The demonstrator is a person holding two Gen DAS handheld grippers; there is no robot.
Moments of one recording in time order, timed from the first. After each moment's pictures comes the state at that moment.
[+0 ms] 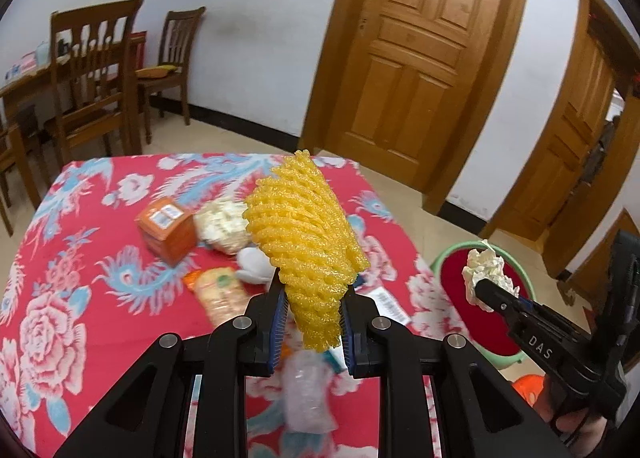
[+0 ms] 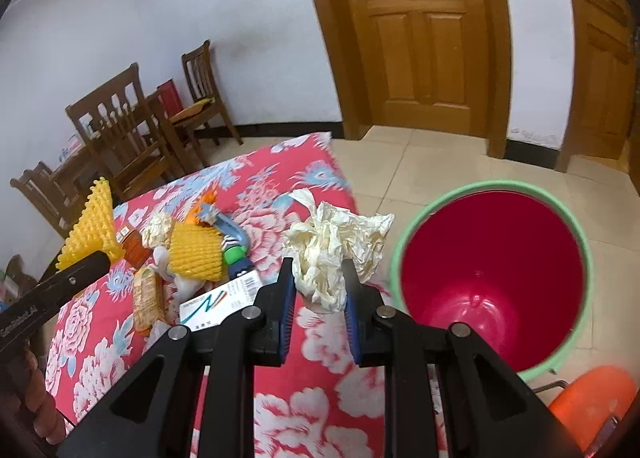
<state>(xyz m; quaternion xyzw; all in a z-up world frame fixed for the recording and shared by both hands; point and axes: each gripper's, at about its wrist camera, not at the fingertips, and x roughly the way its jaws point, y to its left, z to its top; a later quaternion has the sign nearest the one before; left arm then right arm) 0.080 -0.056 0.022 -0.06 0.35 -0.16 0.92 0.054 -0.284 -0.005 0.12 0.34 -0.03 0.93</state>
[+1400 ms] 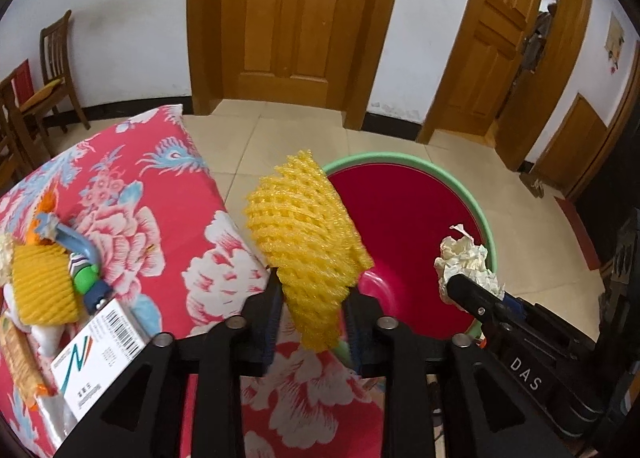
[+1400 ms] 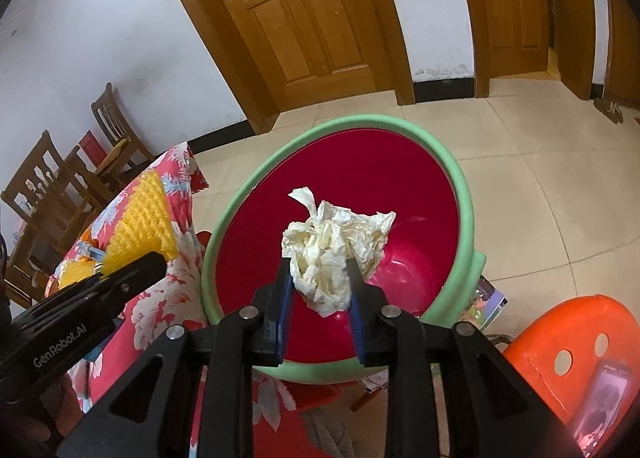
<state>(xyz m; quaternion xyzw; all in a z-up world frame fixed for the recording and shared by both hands) 0.096 -0.275 -0.031 0.06 0.43 -0.29 0.85 0.012 -0.429 -0.059 0.23 0.36 -0.16 0.89</state>
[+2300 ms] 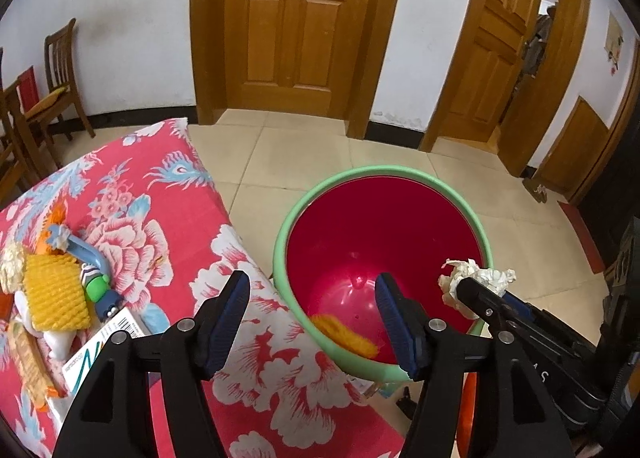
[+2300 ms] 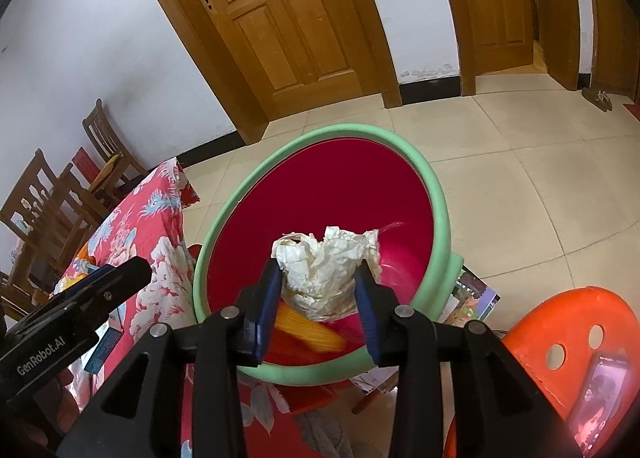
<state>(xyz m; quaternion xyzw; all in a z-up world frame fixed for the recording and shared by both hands) 0.092 -0.271 -0.018 0.06 0.41 -0.28 0.86 -0.001 -0.439 -0.054 0.25 0.35 -0.18 0.89</state>
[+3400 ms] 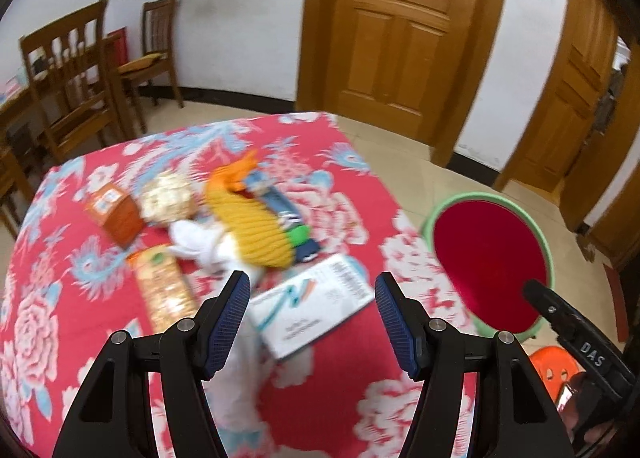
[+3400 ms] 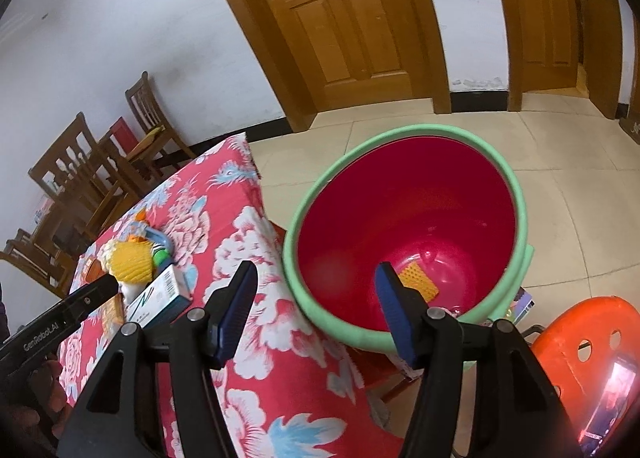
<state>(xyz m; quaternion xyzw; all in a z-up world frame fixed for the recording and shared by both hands) 0.085 -0.127 0.001 0.00 0.41 -0.13 0.90 0.012 -0.366 -0.028 0.21 0.35 -0.10 0.91</state>
